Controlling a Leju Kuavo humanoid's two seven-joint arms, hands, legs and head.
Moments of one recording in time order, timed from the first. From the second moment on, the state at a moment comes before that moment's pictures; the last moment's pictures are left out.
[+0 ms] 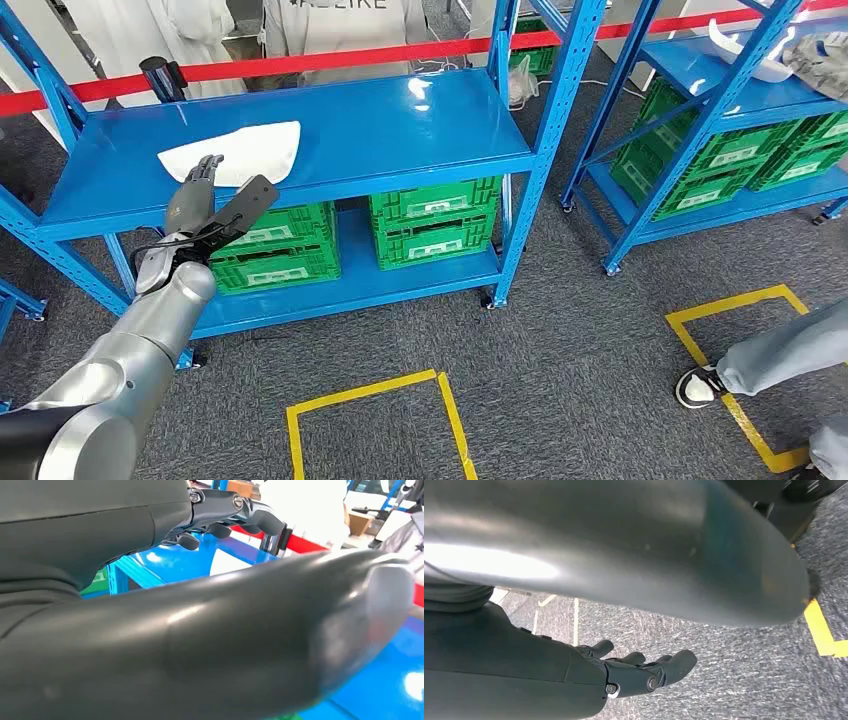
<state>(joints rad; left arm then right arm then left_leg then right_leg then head) -0.96 -0.07 -0.03 -0.31 -1.04 0.28 -0.17 -0.05 0.05 -0.45 -0.17 0.24 -0.01 0.17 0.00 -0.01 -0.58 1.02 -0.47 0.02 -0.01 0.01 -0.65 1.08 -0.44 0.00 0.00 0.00</state>
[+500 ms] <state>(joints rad) -0.97 -0.05 -0.04 -0.31 -1.04 0.28 -0.16 -0.05 0.05 -0.46 -0.17 0.24 -0.01 0.17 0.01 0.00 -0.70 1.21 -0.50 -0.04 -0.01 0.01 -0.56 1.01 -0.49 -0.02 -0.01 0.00</state>
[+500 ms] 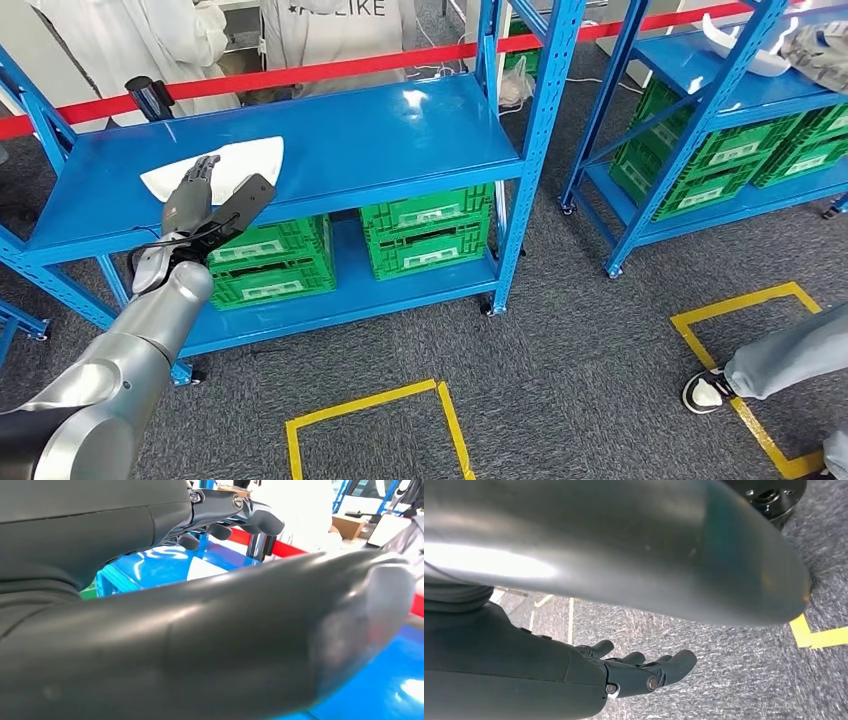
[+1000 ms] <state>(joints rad) -0.97 -0.06 -0.05 -0.31 -1.04 0.28 -0.16 -0.05 0.05 -0.46 -0.17 0.24 -0.01 0.17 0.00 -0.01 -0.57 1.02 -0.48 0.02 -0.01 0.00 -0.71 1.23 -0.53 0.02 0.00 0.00</state>
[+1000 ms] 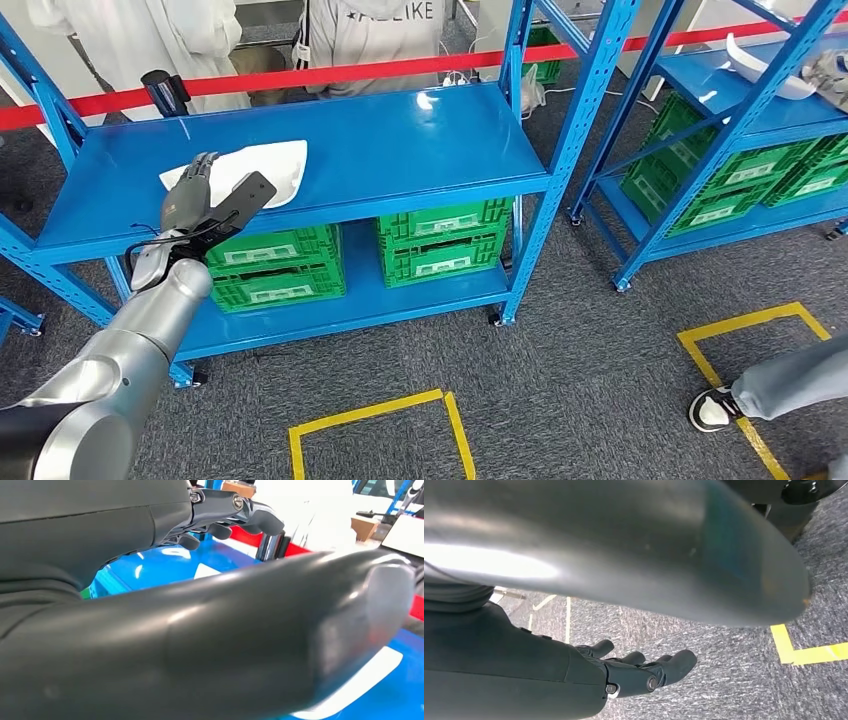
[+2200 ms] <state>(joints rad) -0.97 -0.05 -0.05 -0.30 -1.03 0.28 -0.16 -0.04 0.05 -0.47 -0.17 0.25 -0.01 0.17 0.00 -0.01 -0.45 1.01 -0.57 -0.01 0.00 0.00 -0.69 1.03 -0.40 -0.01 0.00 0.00</state>
